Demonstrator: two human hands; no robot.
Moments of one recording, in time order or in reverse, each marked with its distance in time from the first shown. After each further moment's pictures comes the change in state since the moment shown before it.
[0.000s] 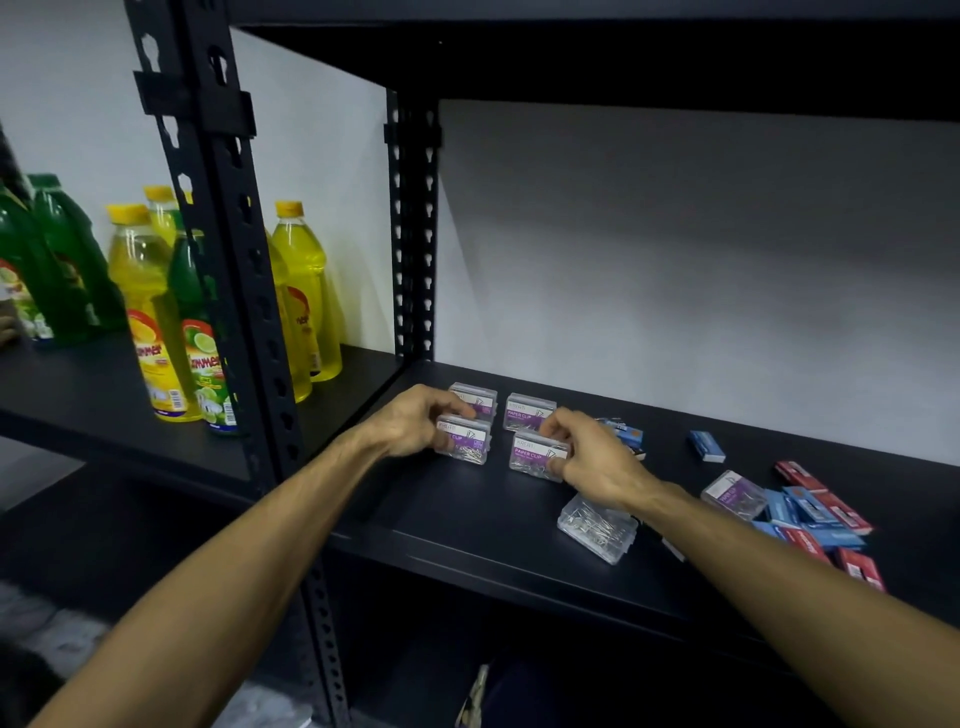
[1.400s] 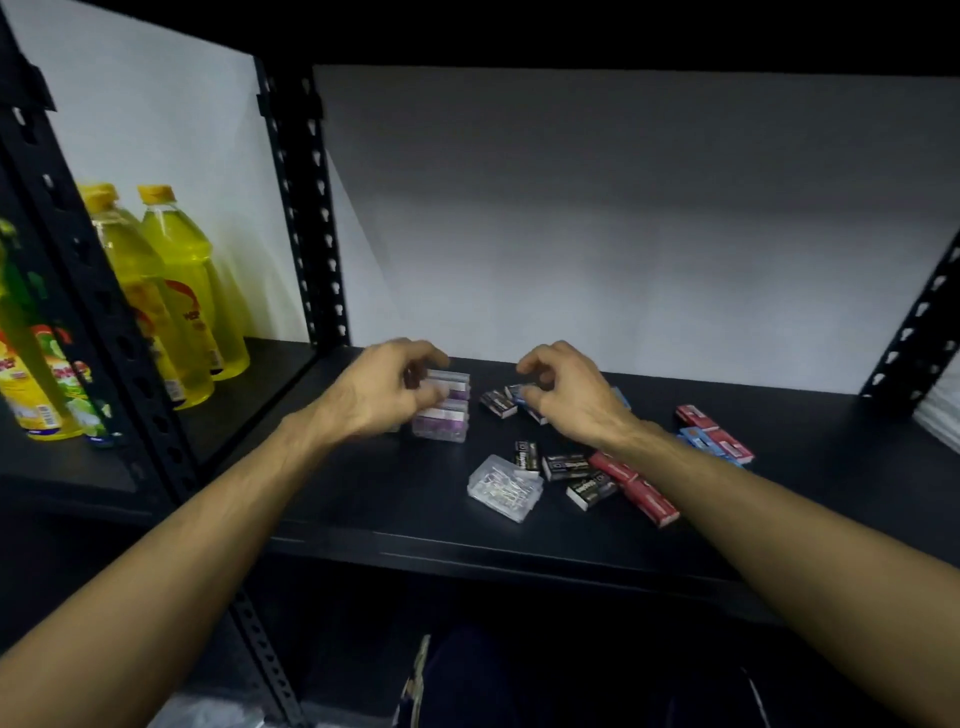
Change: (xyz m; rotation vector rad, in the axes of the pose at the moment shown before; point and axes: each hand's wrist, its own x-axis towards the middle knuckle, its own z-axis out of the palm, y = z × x) left_hand -0.008 0.085 0.038 0.393 0.201 0.286; right_hand -0.025 0.026 -0.068 -0.032 0.237 -0.014
